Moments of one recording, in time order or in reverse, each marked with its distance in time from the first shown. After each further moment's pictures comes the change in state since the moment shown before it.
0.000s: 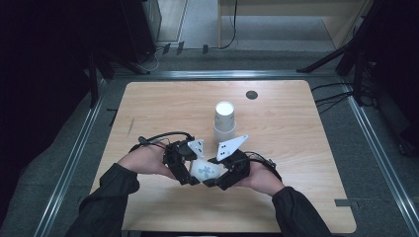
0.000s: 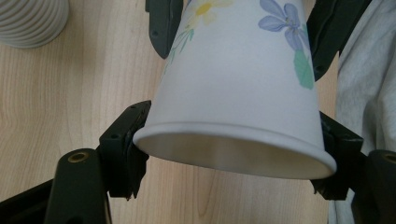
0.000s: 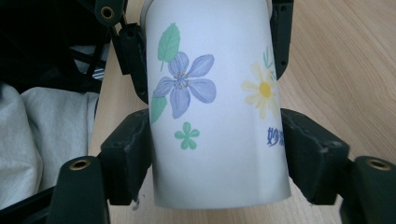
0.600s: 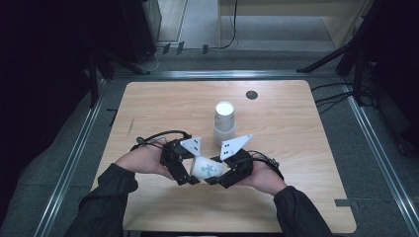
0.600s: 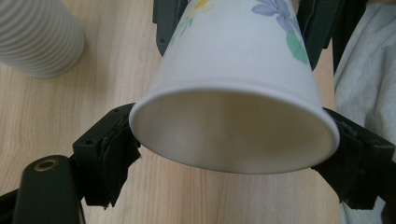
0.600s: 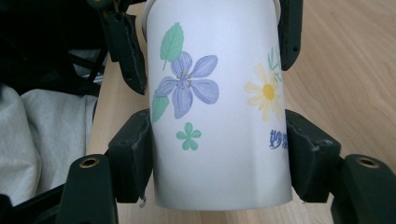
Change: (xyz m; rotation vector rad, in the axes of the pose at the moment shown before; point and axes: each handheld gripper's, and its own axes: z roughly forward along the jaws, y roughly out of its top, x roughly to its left) left arm 0.003 -0.008 -0.007 -0.119 0.013 0.040; right arm 0.000 0.000 -0.010 -0.030 -0.016 -0.017
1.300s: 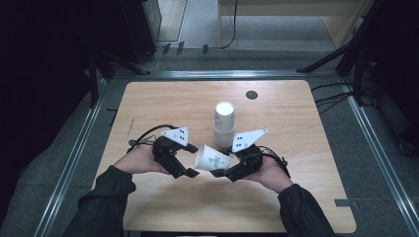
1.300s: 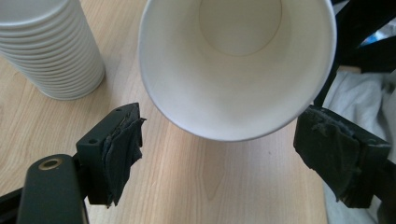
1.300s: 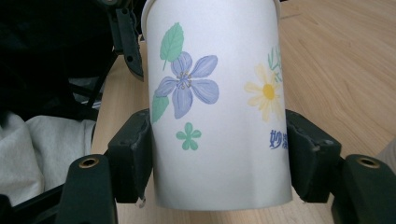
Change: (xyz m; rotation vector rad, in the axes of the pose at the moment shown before) left arm 0.011 -0.023 -0.016 -0.254 -0.028 -0.106; right arm -0.007 -0.002 -0.026 -0.118 -0.033 0.031
